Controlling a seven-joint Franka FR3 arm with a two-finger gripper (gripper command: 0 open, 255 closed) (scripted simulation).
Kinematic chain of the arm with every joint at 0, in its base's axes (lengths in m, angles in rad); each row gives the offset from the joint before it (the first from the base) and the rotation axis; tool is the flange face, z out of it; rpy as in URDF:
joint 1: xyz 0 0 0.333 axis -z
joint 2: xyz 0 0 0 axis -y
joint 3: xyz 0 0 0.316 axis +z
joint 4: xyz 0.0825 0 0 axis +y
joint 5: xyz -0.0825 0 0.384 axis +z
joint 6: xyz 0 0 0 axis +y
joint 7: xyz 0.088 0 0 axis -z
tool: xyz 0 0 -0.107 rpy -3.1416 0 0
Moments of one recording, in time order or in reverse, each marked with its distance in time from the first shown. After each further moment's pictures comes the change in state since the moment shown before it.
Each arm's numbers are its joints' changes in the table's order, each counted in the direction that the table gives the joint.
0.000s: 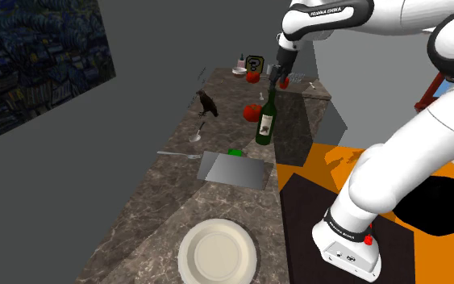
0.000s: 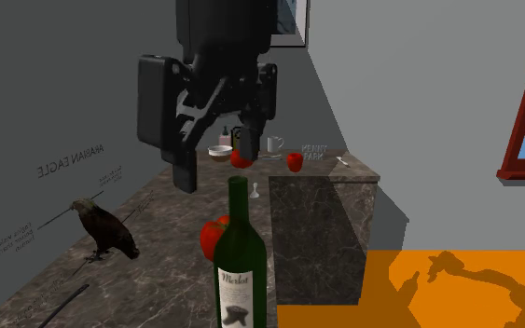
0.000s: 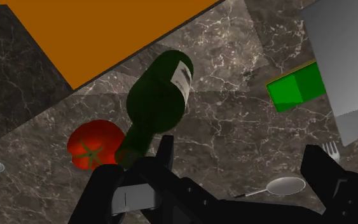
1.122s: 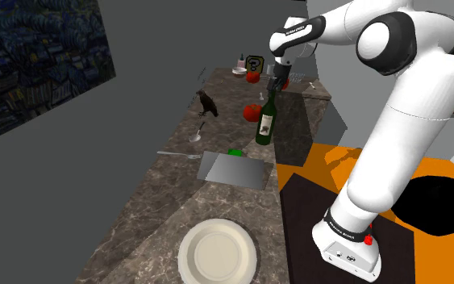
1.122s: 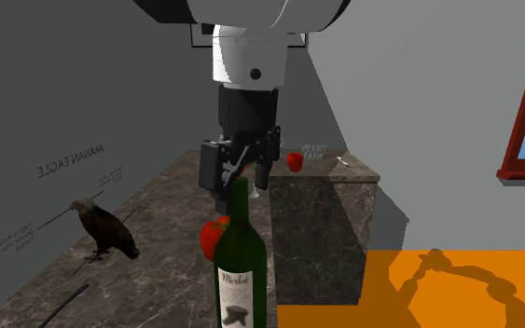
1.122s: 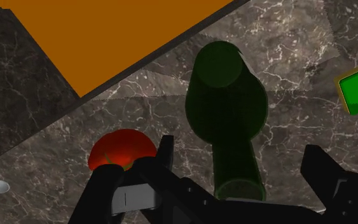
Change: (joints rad) arm 0.045 -0.350 -0.128 -0.155 0.176 -0.132 -0.215
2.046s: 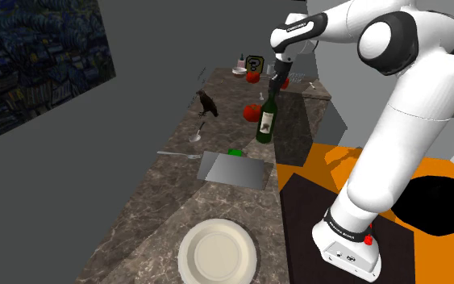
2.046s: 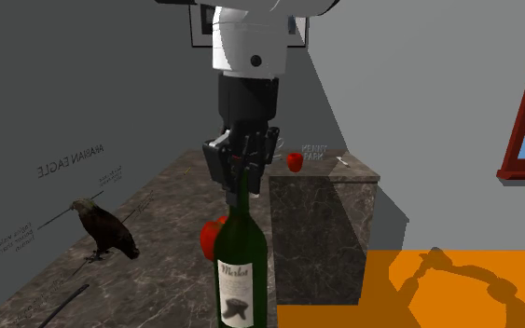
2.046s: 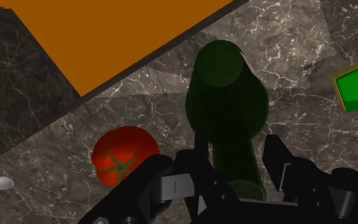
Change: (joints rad) arm 0.000 0.008 0.000 -0.026 -0.005 0.032 0.003
